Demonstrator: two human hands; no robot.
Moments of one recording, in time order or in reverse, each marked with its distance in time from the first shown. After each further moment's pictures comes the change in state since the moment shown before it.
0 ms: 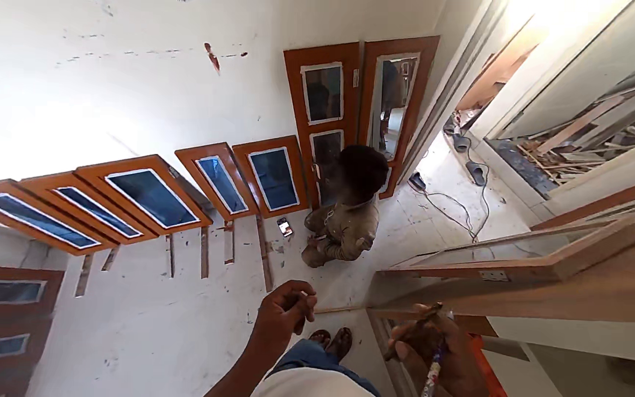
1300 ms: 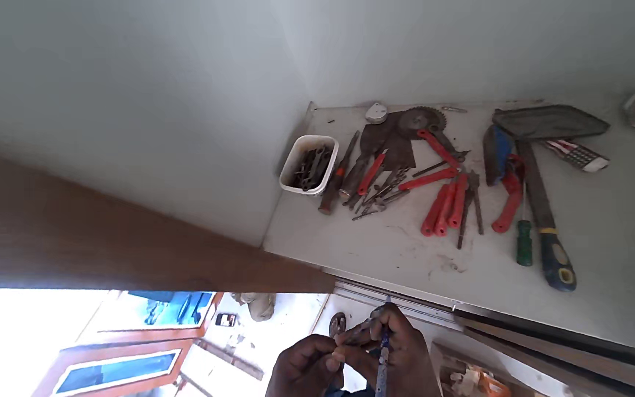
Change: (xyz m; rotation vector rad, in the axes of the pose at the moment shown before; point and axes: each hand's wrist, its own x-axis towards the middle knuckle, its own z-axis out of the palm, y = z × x) left_hand -0.155 -0.036 0.342 0.297 -1.010 -0.140; right_hand -0.227 -0.037 -0.231 0.062 0.757 -0.057
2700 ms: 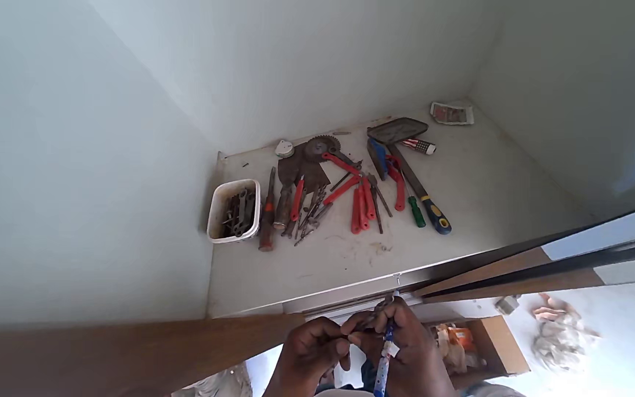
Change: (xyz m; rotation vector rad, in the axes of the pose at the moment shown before) left_hand 0.082 0.011 0.002 -0.131 -0.608 0.015; right_hand -0.026 -0.029 -0.003 -0.339 0.376 -0.237
